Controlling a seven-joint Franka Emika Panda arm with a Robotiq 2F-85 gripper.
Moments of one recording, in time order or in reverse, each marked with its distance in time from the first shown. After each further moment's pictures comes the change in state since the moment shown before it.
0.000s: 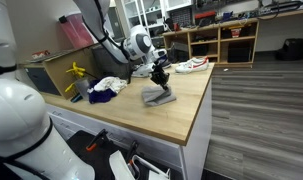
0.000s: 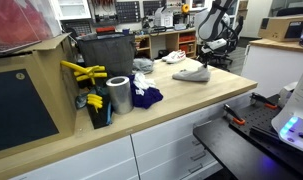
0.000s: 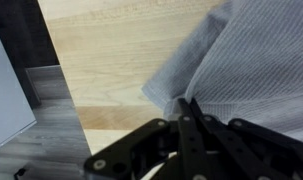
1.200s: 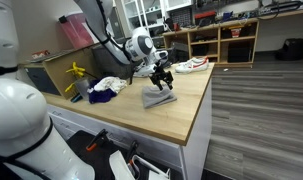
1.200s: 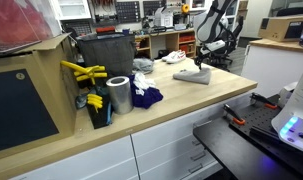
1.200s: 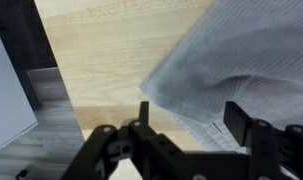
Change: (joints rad) arm 0.029 0.037 -0.027 0.034 0.018 0.000 -0.001
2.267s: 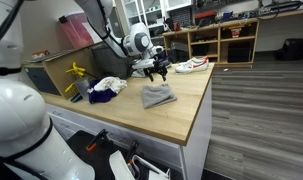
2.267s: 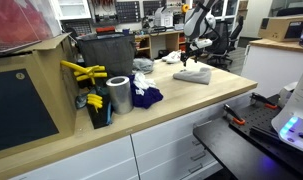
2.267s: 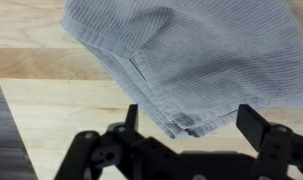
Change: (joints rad) arm -0.035 0.066 0.132 0.146 0.238 -0.002 -0.262
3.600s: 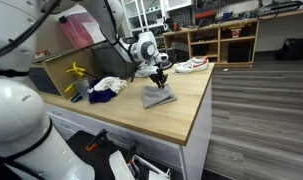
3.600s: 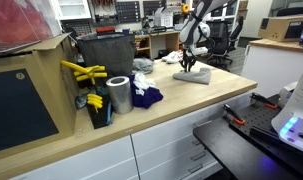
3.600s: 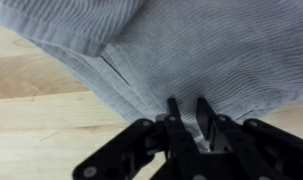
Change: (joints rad) arm -0.018 0.161 0.014 0.137 0.114 -0.008 0.000
